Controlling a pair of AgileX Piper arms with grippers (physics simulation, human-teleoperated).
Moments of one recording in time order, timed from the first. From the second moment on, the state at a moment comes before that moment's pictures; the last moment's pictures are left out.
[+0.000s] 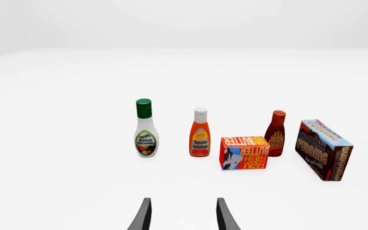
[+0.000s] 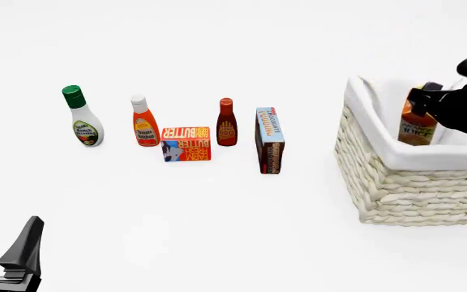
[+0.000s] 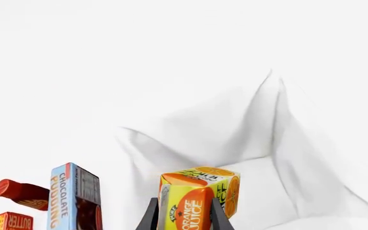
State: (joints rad) left arm 0.00 0.01 0.00 0.00 0.00; right arm -0.15 1.34 -0.97 0.16 0.26
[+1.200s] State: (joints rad) left arm 0.00 0.01 0.00 0.00 0.00; right arm -0.21 1.39 -0.95 0.07 0.29
